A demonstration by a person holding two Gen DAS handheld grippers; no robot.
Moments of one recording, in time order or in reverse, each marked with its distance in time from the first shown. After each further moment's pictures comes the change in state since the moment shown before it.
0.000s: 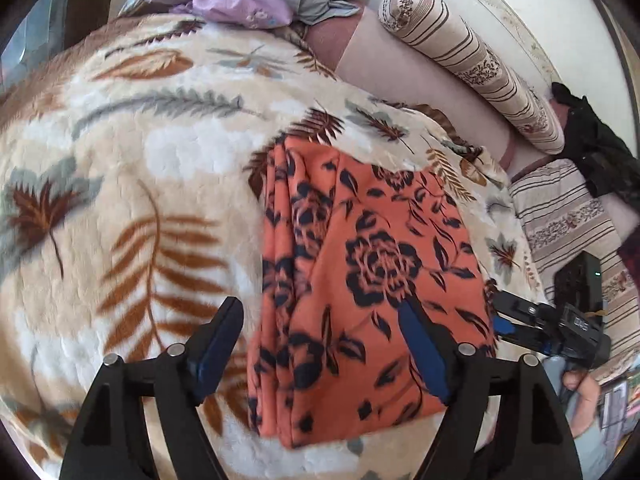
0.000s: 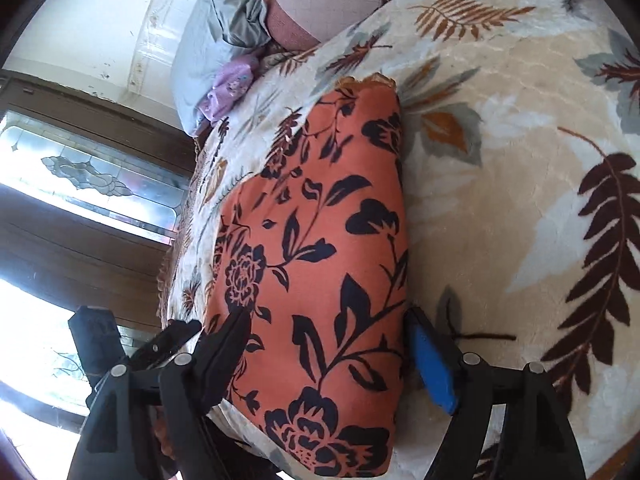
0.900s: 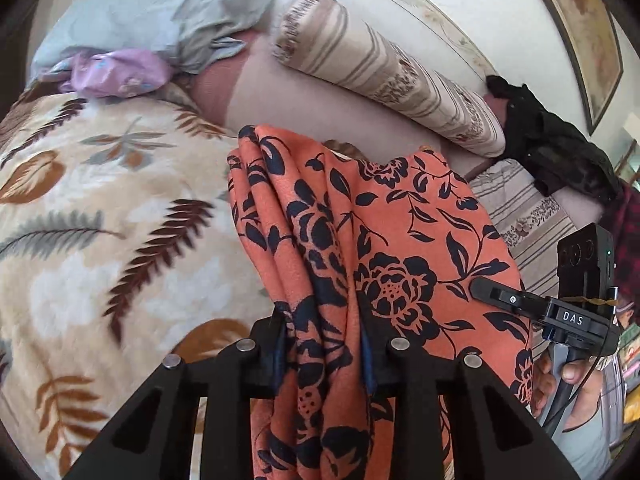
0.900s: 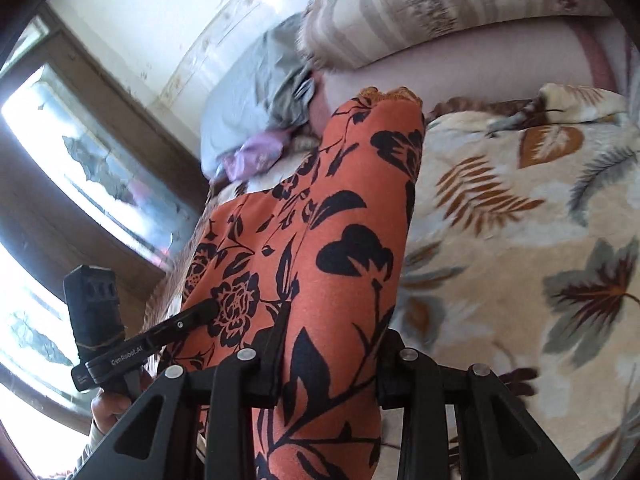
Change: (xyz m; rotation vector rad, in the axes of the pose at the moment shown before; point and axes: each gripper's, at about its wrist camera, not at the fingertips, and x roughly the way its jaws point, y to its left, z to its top) left arm 0.026 -0.117 0.098 0.150 -0.053 -0.204; right arm -0.100 0.030 0.090 -0.221 -0.199 -0.089
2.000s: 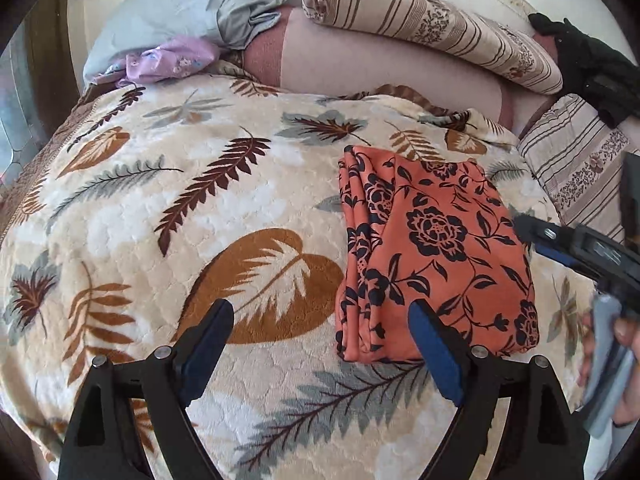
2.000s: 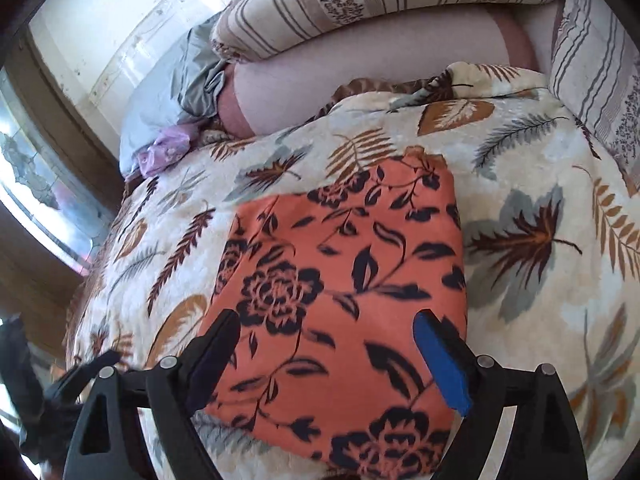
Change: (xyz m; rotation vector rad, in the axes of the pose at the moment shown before) left arm 0.012 -0.025 -0.077 0.068 0.044 0.377; right arm 0.031 -0.034 -0.052 0.036 -0.024 -0.300
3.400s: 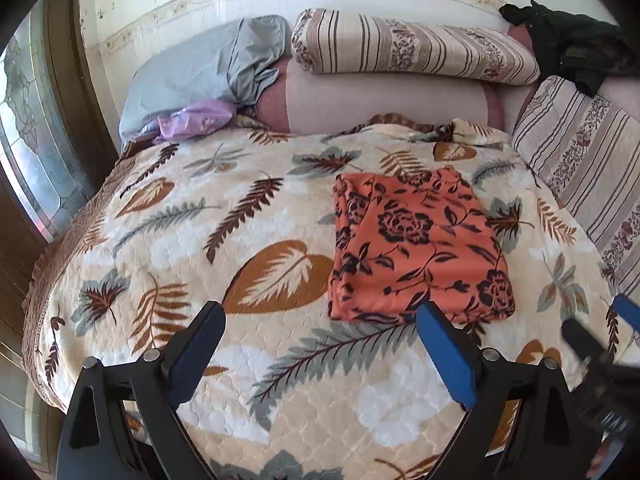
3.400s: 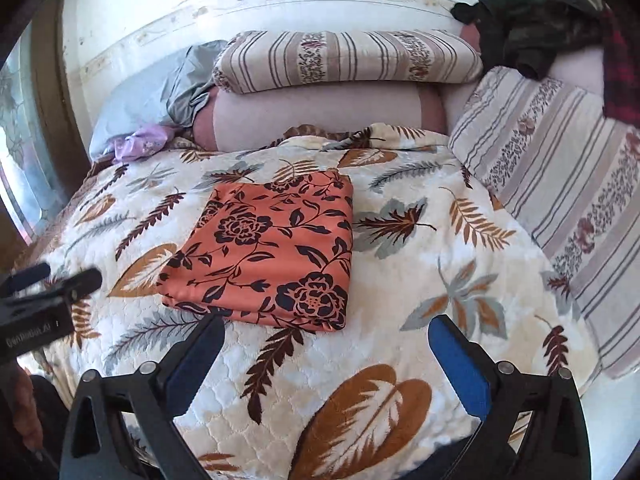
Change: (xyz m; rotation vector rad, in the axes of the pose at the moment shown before) left arm -0.101 -0.058 -0.042 0.107 -0.133 0.159; right arm -0.148 0.031 -0.128 -0.148 -0.183 -0.352
